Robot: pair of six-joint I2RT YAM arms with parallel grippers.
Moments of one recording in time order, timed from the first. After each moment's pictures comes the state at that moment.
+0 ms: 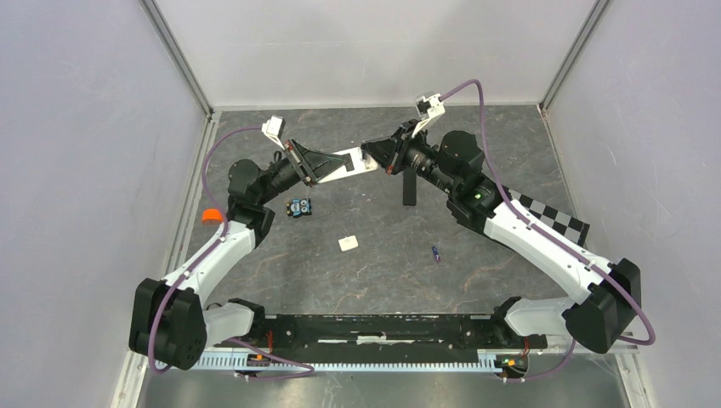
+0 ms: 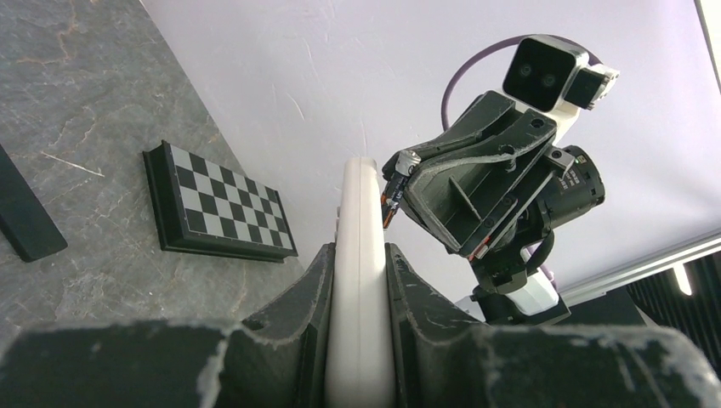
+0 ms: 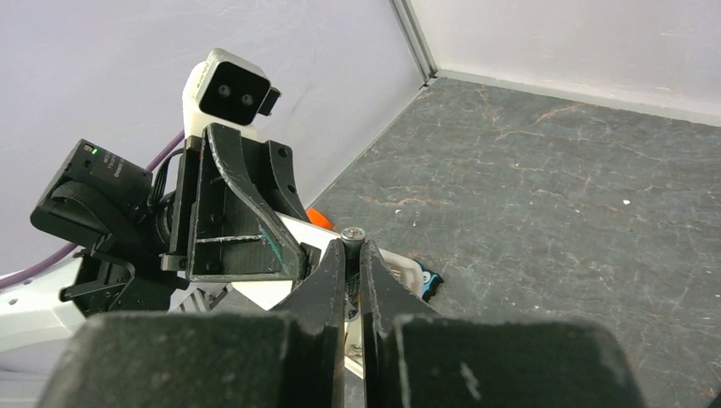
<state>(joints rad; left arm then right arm) -0.30 1.18 0.71 0.74 0.70 -1.27 0.70 1.29 1.15 0.19 -0.15 0.48</state>
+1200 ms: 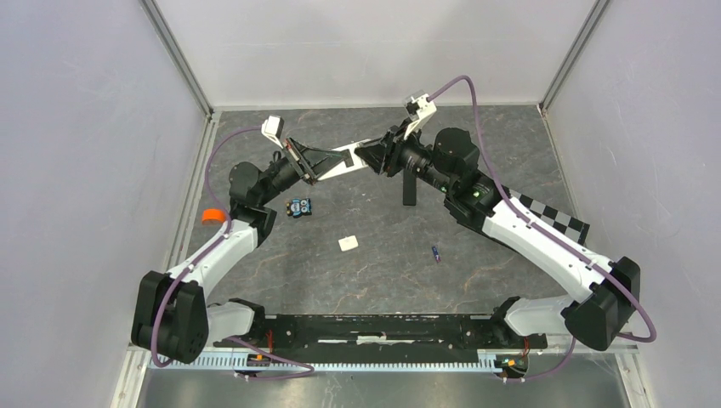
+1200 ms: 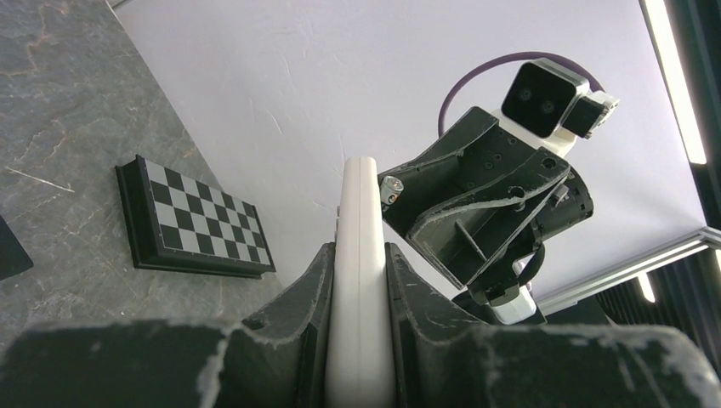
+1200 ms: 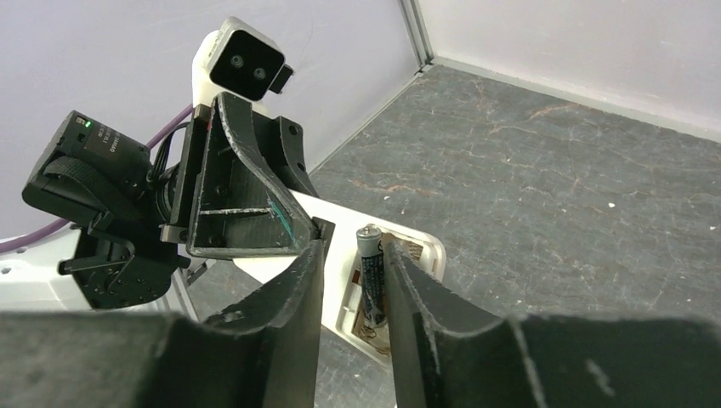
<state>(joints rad) -0.30 1.22 0.70 0.87 0.68 -1.36 0.73 1.30 1.20 0.11 -0.15 0.38</state>
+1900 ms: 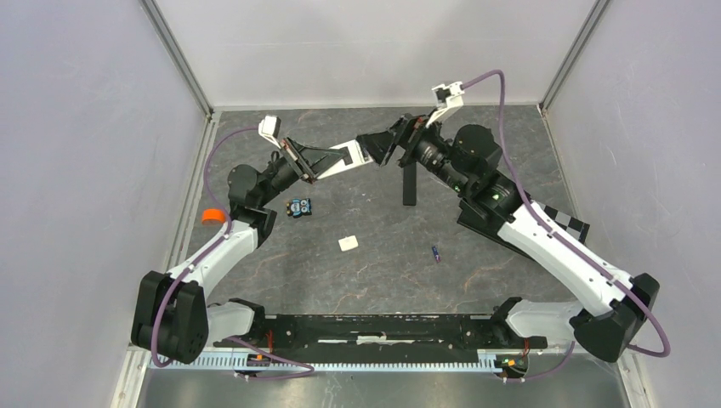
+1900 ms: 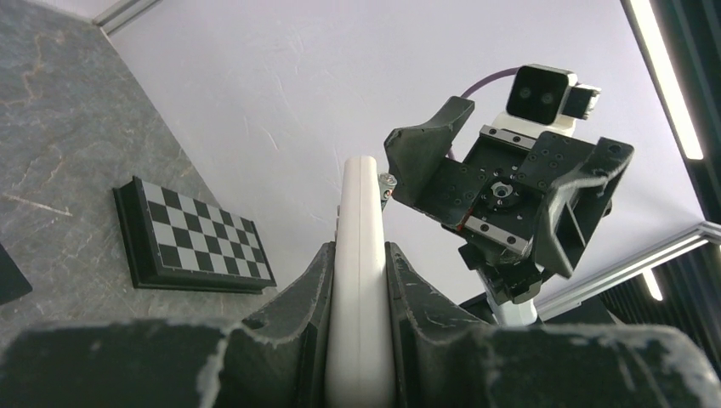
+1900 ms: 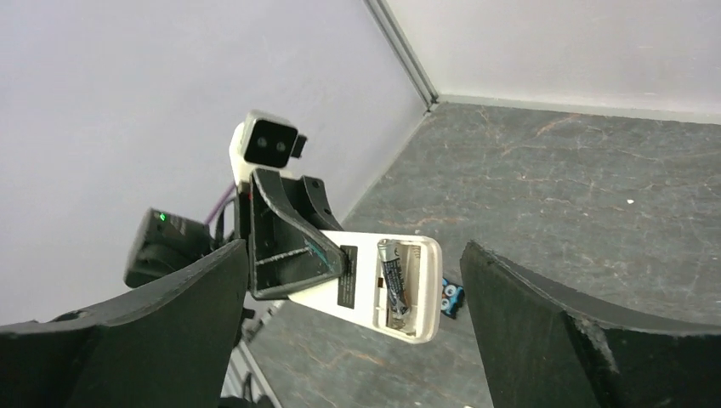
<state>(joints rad) -0.30 1.21 0.69 0.91 0.66 -1.36 0.73 1.24 1.26 0.05 -0.06 0.53</state>
